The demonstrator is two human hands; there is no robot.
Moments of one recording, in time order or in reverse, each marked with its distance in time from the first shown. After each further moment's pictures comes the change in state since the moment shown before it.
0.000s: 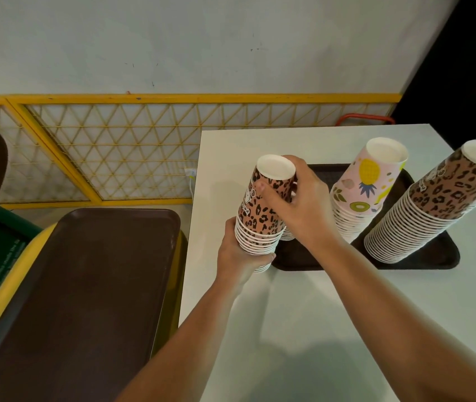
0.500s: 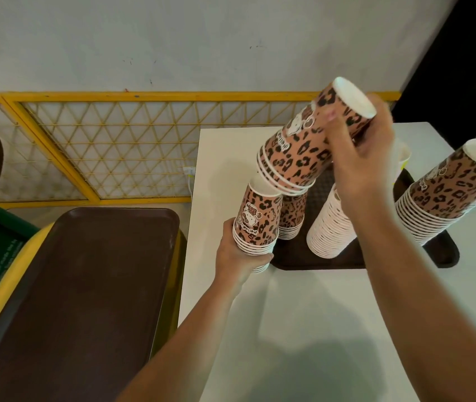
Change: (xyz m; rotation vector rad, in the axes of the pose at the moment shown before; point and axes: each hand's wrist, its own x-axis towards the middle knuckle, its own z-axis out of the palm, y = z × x) left_hand 0.001 -0.001 -0.002 0.015 -0.005 -0.036; right_hand 0.028 -0.027 -0.047 0.221 0.387 -0.029
